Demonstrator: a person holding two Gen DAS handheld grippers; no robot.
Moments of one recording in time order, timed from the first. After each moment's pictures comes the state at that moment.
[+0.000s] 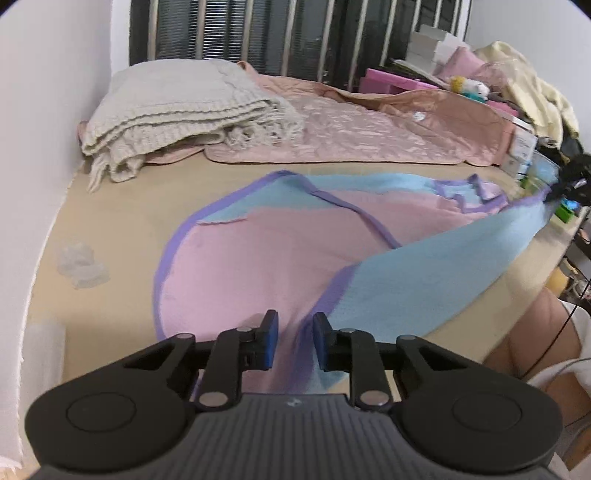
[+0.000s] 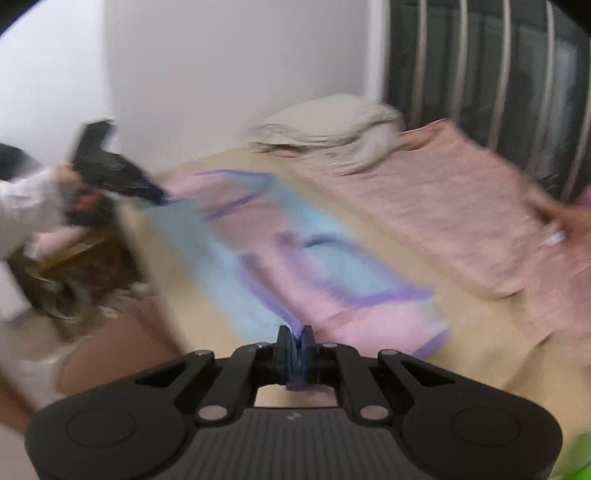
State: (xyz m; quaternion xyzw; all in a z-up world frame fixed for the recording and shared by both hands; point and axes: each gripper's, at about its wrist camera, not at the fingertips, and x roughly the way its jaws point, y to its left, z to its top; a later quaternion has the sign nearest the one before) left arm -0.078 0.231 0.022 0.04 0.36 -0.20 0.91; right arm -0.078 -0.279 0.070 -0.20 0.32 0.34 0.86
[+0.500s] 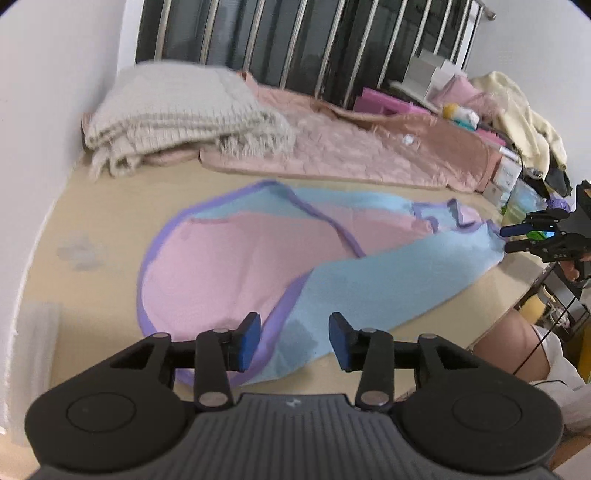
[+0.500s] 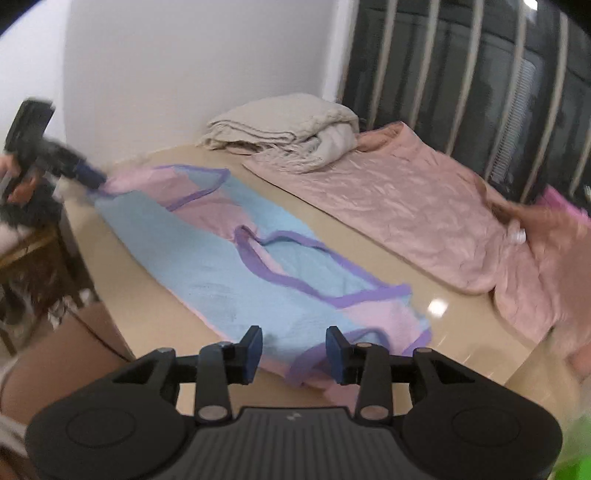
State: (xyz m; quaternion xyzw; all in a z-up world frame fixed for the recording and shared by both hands) left arm -0.098 0.238 0.032 -0.01 0.36 -0.22 0.91; right arm -0.093 -0.262 0.028 -0.15 0.31 0.29 0.90
